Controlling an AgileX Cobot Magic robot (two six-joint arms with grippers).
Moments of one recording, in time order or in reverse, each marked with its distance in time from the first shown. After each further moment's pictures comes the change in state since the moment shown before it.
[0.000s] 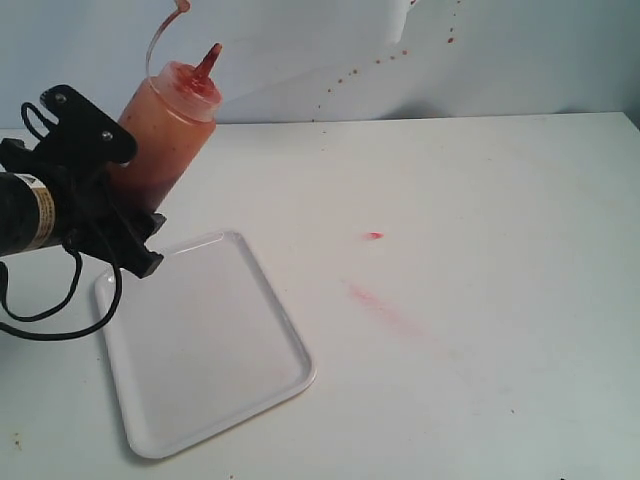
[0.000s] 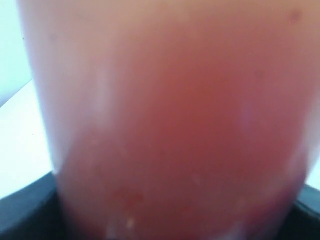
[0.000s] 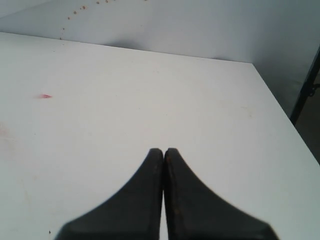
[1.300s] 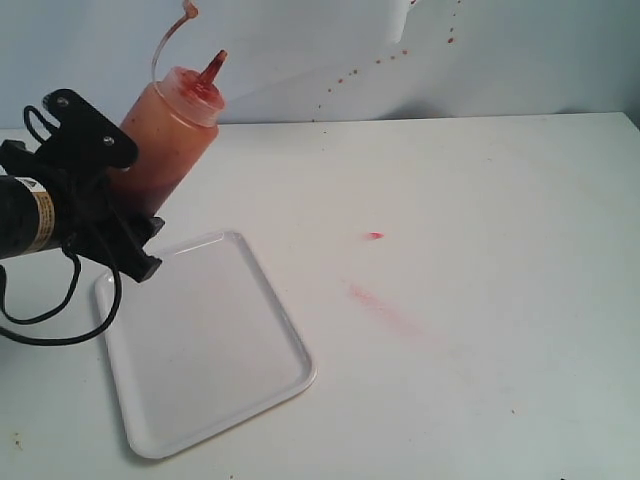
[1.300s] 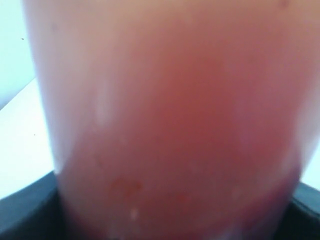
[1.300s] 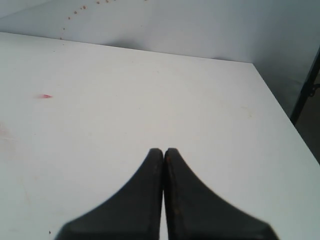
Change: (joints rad) left arm 0.000 0.000 0.006 0.024 0.002 0.000; right arm 0.000 0.000 0.000 0.000 0.000 0.000
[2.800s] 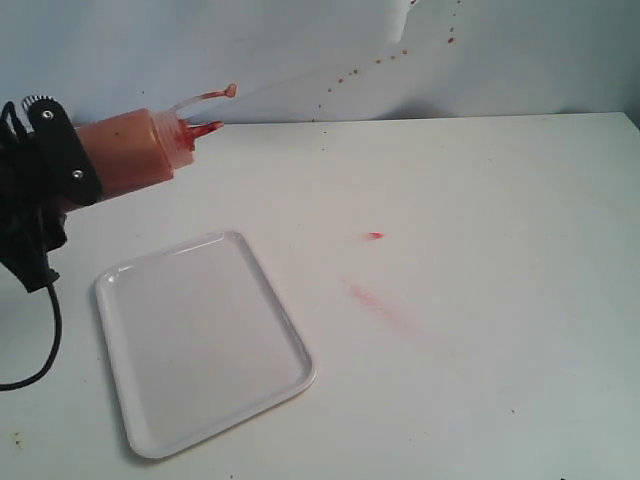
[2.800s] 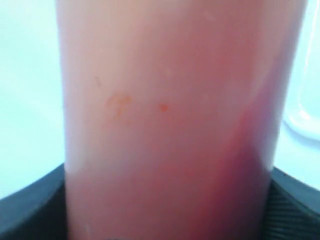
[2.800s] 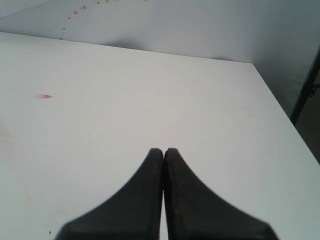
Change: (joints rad) left arm 0.000 -0.108 0.035 0.024 0.322 0.506; right arm 0.000 0.000 0.000 0.000 0.000 0.000
